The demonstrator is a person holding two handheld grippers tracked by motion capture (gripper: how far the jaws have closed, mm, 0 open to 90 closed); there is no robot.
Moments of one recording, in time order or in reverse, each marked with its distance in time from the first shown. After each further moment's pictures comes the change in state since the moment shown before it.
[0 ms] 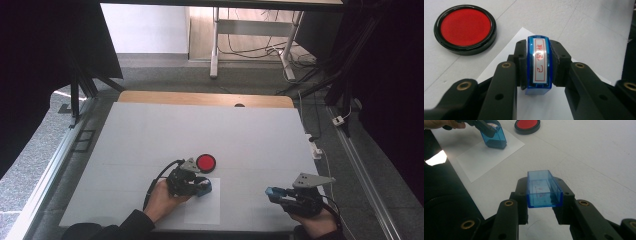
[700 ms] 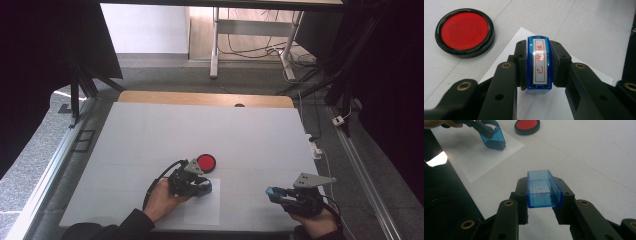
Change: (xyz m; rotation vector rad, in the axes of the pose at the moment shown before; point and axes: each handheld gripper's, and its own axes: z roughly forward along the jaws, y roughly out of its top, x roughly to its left) left arm -0.006 0.008 -0.003 0.045 0.021 0.060; right arm -0.001 0.000 -0.001 -0.005 0.001 0.004
